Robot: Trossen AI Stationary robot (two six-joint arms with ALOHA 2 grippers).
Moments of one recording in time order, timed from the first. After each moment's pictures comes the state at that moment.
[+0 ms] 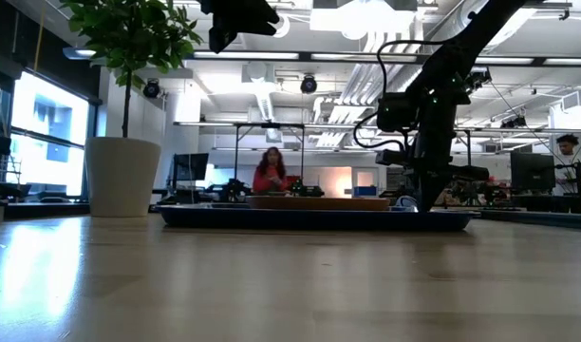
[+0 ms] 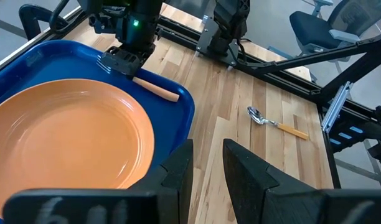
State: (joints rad) left arm 0.13 1.32 1.19 -0.40 0.06 -0.31; right arm -0.68 1.64 0.90 -0.64 -0.12 0.89
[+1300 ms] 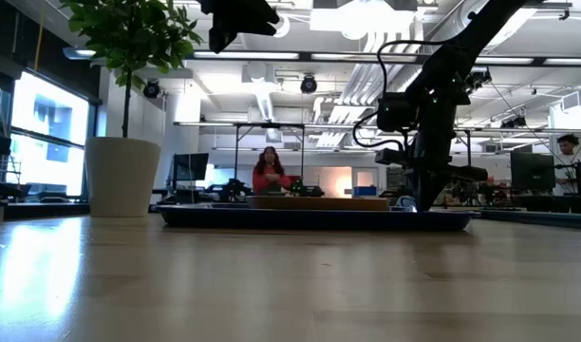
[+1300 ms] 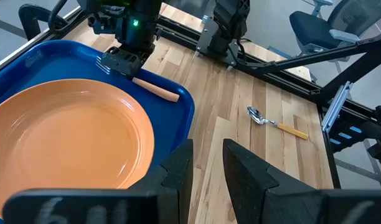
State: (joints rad) left arm 0.13 1.32 1.19 -0.40 0.06 -0.31; right arm -0.68 1.64 0.90 -0.64 -0.13 0.86
